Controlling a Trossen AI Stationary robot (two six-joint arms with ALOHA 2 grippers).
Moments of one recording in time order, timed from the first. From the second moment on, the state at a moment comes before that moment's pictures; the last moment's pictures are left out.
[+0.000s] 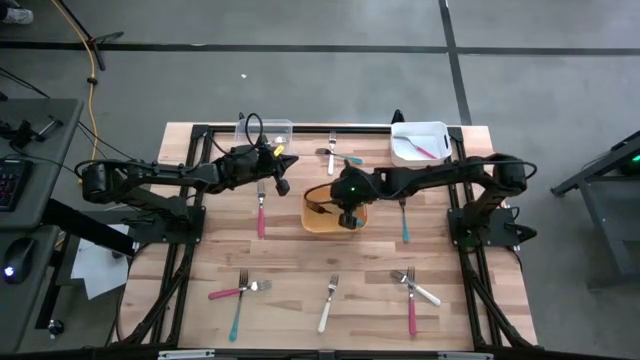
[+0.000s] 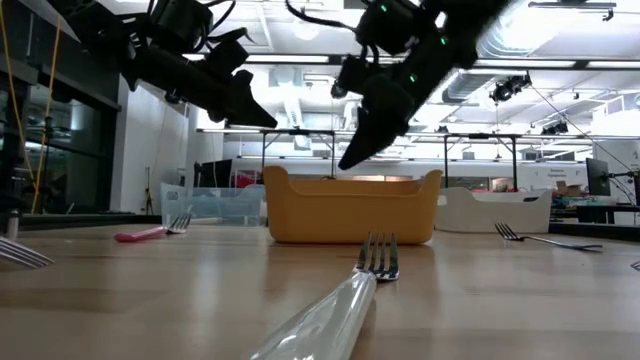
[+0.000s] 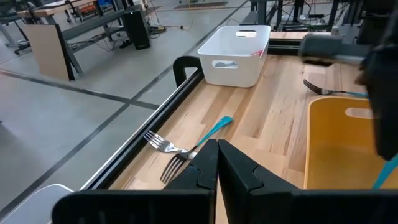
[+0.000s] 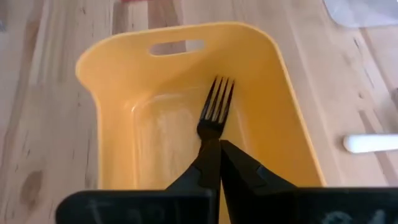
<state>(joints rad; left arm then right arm) 0.34 1.28 0.54 0.47 -0.17 0.11 -0.11 1.68 1.05 -0.19 0.00 -0.02</state>
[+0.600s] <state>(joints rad) 0.34 1.28 0.54 0.48 -0.13 0.05 -0.33 1.43 0.61 0.44 -0.24 -0.16</state>
